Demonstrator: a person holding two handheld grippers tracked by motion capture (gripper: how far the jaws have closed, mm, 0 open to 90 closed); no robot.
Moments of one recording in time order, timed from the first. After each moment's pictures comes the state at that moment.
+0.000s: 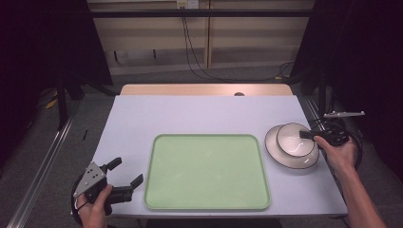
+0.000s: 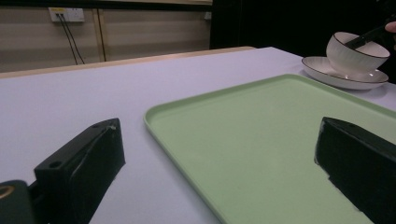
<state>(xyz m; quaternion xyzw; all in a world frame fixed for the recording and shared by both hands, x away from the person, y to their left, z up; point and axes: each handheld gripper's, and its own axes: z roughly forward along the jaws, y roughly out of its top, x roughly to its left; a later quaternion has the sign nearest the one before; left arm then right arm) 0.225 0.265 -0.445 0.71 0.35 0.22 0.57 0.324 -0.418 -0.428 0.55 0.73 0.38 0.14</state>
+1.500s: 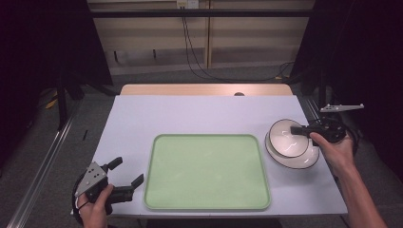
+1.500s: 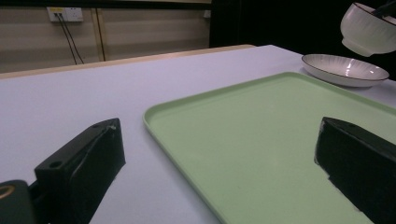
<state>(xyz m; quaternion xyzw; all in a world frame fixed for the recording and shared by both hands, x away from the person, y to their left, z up) 0.226 0.263 -0.446 0.71 0.35 0.22 0.57 0.314 -0.381 -0.385 0.48 0.75 0.44 0.11</state>
